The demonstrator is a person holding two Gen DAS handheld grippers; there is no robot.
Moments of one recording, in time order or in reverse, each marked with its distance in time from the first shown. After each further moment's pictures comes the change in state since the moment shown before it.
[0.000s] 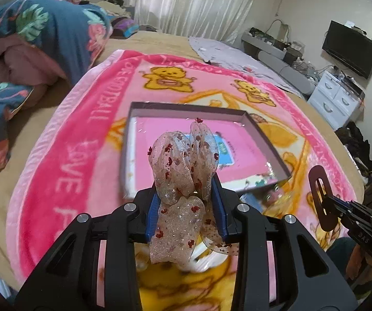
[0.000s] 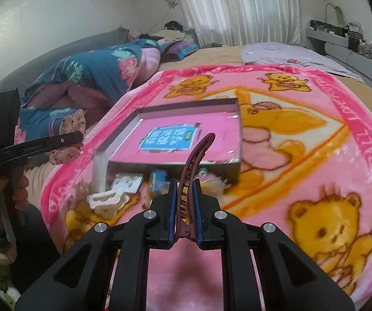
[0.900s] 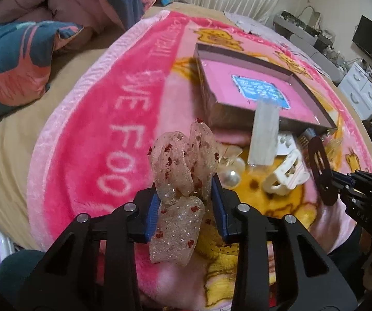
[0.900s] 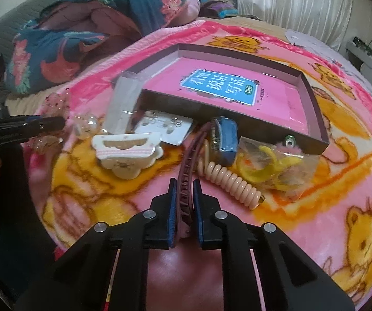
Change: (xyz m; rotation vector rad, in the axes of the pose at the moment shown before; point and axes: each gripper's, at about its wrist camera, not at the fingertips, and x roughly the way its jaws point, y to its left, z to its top) left arm -0.021 0.082 -0.089 -0.086 0.135 0.139; right arm 0.086 0.085 -0.040 -0.252 0.251 0.033
